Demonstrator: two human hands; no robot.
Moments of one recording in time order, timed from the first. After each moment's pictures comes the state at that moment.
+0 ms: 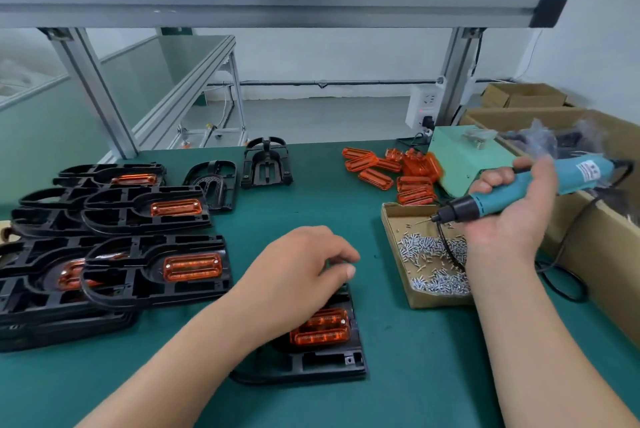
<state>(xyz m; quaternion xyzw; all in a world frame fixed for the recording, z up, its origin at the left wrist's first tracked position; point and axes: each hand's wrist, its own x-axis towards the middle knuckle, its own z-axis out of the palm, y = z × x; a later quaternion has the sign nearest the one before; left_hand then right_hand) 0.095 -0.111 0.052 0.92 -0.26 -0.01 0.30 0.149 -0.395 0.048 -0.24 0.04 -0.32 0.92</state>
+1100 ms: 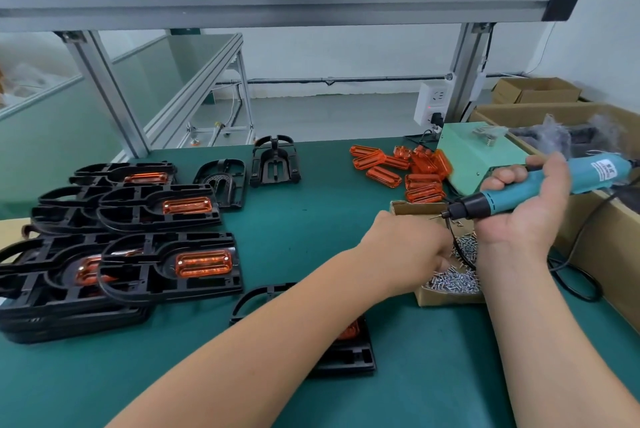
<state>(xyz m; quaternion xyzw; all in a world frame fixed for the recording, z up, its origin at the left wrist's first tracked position) 0.134 -0.233 0.058 0.91 -0.38 -0.05 0.15 0.152 -0.399 0.048 -0.23 0.06 -0.34 0.91</state>
